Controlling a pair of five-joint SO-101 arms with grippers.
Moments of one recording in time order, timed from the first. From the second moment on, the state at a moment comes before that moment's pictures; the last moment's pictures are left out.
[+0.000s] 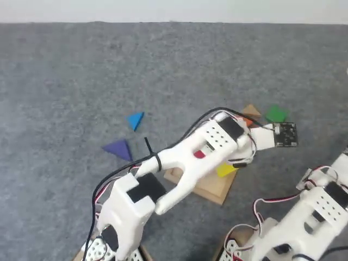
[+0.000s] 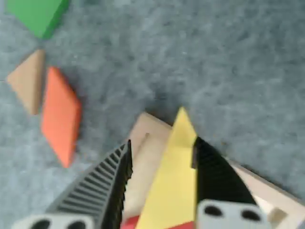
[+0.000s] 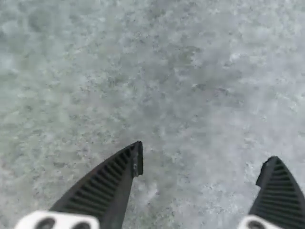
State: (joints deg) left arm 44.7 28.2 -7.4 64.9 -31.8; right arm 44.3 -46.2 65.6 54.2 8.7
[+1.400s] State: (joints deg) left arm 38.9 37.6 -14.8 70.6 -38.2; right arm 53.0 -46.2 61.1 57.8 9.0
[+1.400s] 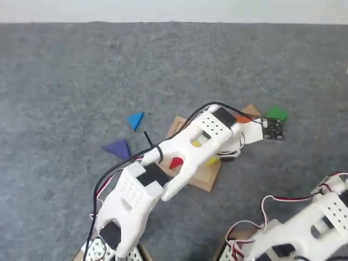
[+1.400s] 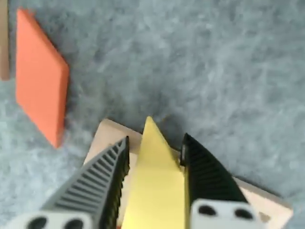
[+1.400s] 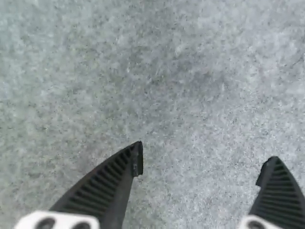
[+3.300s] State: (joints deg) left arm 33.6 34.5 -11.7 77.0 -42.2; right arm 49.5 -46.2 61.1 57.9 9.0
